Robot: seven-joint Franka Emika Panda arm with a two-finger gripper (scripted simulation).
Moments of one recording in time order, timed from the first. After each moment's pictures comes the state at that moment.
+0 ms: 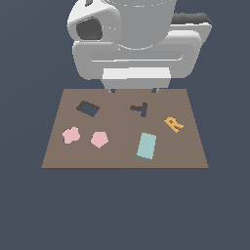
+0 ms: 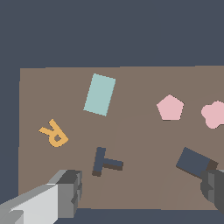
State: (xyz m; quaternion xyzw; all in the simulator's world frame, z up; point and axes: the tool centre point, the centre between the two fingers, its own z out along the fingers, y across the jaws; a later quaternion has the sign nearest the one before) arm 0.003 0.019 0.190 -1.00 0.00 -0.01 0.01
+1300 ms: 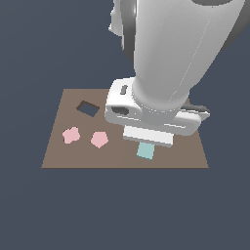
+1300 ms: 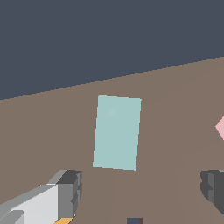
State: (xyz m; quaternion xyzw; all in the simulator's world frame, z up) arm 0.060 0.056 0.089 -1.00 0.10 0.00 0.00
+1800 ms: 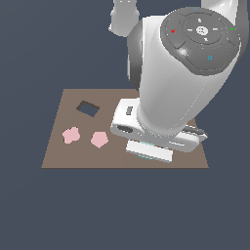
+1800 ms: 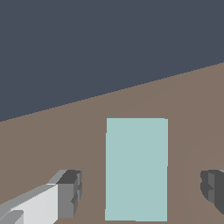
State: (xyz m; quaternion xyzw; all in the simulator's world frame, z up) arm 0.082 0.065 0.054 -0.99 0.13 0.00 0.00
